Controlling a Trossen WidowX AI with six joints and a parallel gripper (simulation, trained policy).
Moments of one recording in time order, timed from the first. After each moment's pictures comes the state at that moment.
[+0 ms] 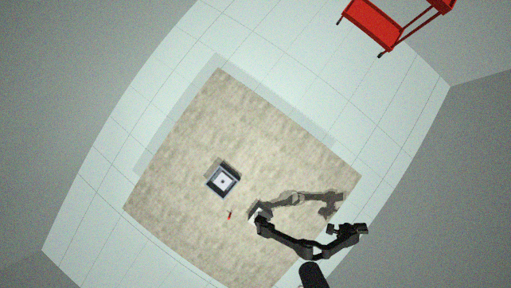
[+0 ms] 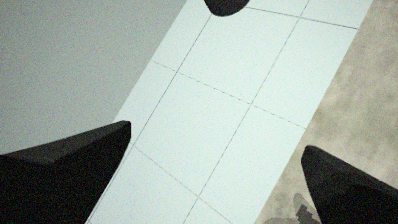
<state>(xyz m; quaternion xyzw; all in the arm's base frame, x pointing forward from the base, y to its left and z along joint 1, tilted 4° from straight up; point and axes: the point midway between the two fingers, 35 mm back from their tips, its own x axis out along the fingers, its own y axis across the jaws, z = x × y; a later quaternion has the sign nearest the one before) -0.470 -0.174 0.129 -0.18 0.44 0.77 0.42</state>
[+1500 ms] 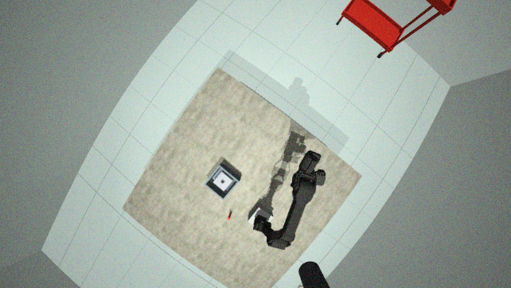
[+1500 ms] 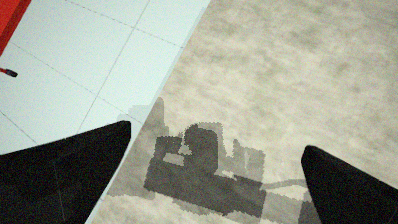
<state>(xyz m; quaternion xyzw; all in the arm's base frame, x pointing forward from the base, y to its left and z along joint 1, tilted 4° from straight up) -0.015 -0.434 0.218 -0.47 0.08 0.86 -0.19</state>
